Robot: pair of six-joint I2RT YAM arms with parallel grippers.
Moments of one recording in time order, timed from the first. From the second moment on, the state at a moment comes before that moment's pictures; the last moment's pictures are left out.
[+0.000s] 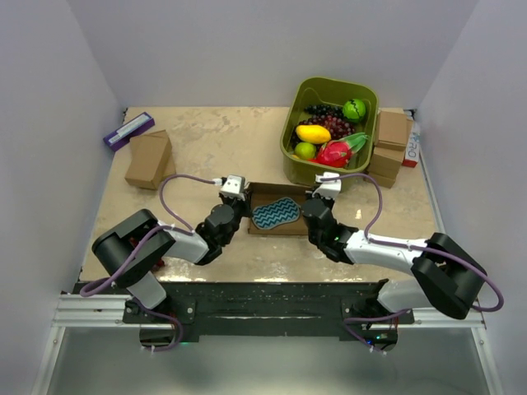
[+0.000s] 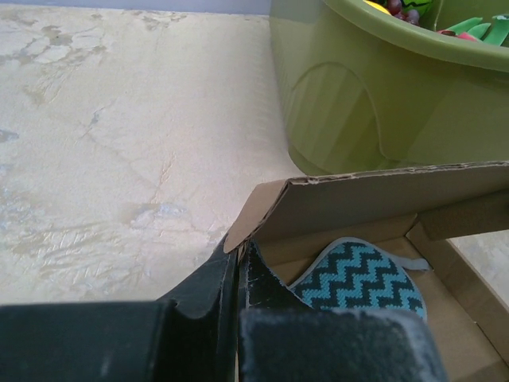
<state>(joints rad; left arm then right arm) -0.82 1.63 0.45 1.11 -0.45 -0.24 0.85 1.34 0.53 0.41 0.88 0.43</state>
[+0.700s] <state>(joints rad) -0.83 1.65 0.47 1.09 -0.46 -0.34 0.87 1.36 0.53 0.39 0.96 0.50</state>
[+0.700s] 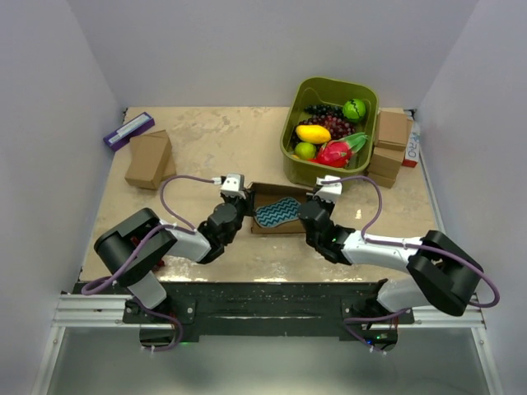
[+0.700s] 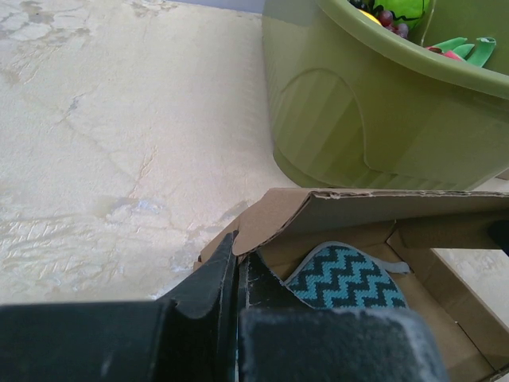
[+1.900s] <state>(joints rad) -0.83 1.65 0.57 0.96 -0.45 -0.38 0.89 1.37 0.53 0.34 1.03 0.54</state>
